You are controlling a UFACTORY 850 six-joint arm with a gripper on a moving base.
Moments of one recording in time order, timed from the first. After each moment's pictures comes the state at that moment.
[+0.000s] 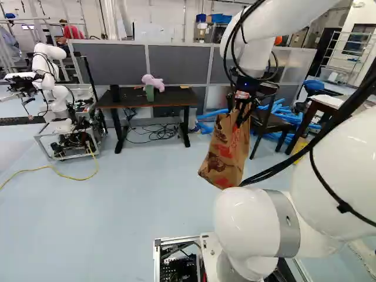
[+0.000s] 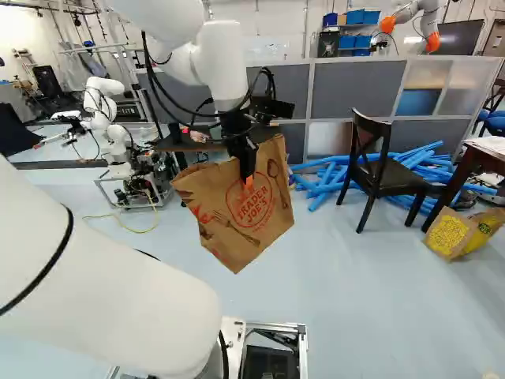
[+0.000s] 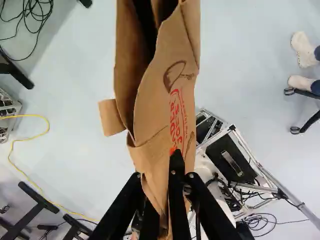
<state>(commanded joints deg) -12.1 15.1 -47.8 -1.0 -58.3 28.3</state>
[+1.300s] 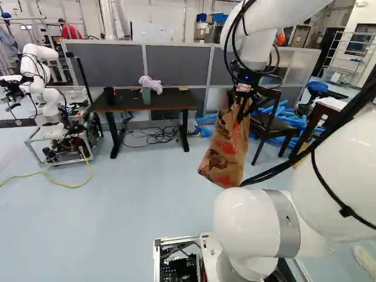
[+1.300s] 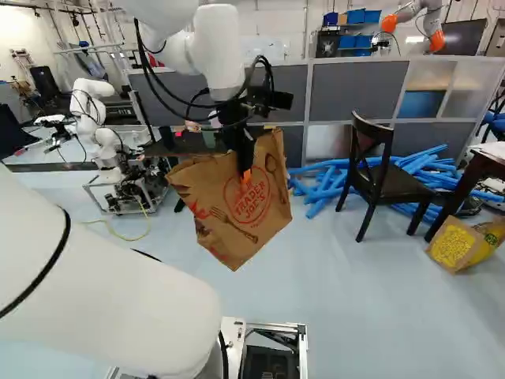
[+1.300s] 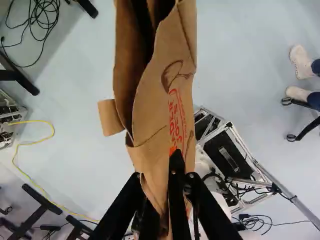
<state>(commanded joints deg) -11.7 15.6 -49.4 -1.0 -60.5 28.3</state>
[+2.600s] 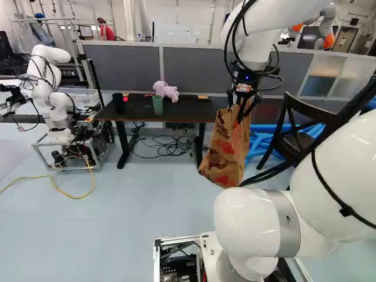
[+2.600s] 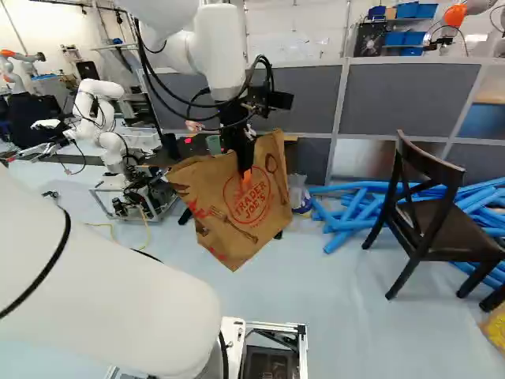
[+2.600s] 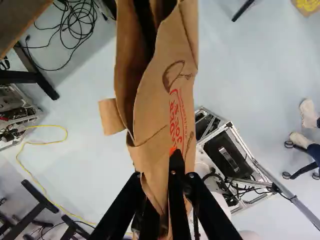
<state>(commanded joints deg) -11.7 15.6 -49.4 -1.0 -60.5 28.3</state>
